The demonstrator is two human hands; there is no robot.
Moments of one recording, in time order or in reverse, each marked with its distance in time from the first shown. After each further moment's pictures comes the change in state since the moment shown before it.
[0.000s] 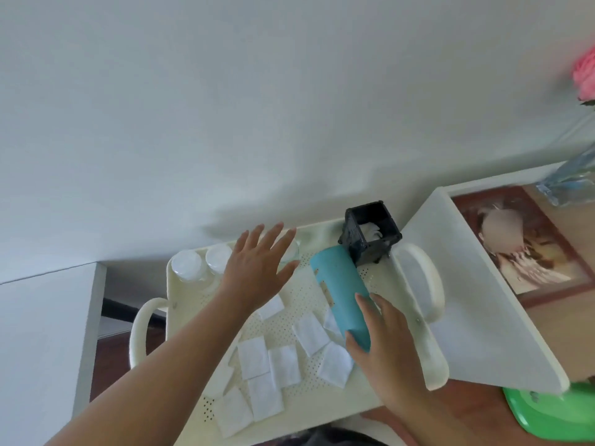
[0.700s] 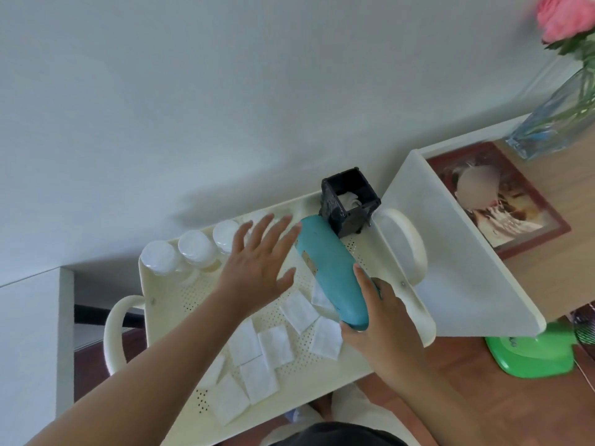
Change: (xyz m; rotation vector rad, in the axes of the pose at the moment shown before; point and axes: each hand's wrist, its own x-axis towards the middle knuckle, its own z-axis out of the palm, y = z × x) left_hand -0.017 0.025 0.013 0.030 0.079 0.283; right_hand -0.022 0.003 -0.006 0.043 -0.062 0.138
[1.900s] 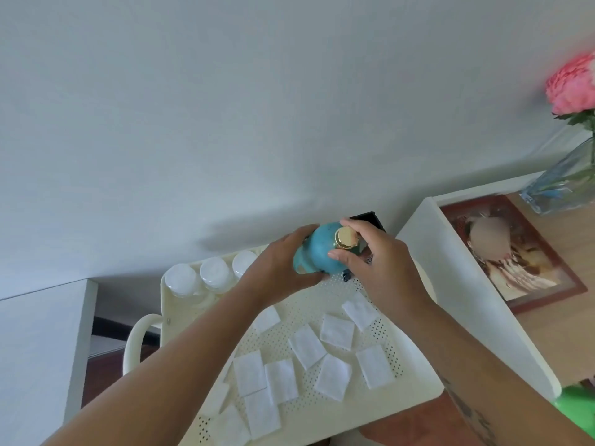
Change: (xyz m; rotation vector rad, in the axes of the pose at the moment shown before) left_hand 0.049 -0.007 -0.036 -0.746 0.006 -0.196; right_hand 0.090 -0.085 -0.094 0.366 0.129 -0.318
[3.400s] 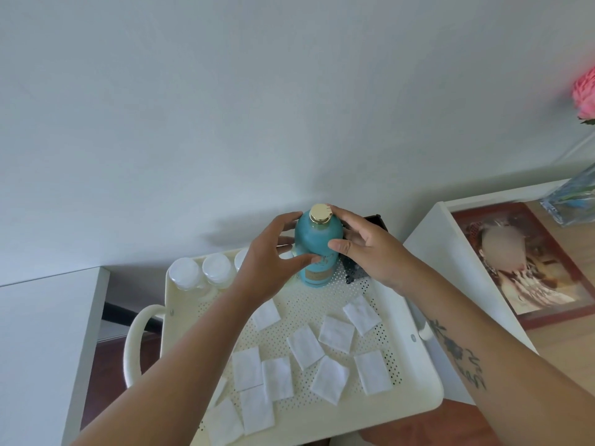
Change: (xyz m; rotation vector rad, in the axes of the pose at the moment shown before) left_hand -0.006 0.005 -0.006 -0.323 0.232 -0.175; right_hand 0.052 0.040 0.005 0.493 -0.464 0.098
